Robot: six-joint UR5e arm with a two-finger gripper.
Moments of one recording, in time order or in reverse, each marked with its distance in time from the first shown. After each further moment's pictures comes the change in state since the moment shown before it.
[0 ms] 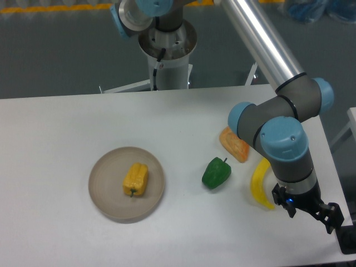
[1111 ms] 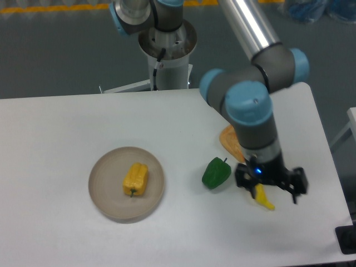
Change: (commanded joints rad) arm -0.104 0.351 -0.356 -0.167 -0.220 -0.624
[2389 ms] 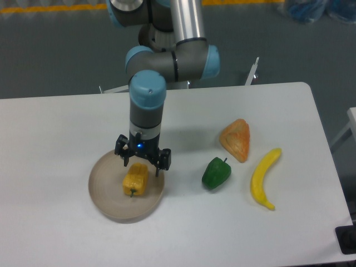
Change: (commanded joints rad) arm -0.278 0.022 -0.358 0.196 -0.079 -0.138
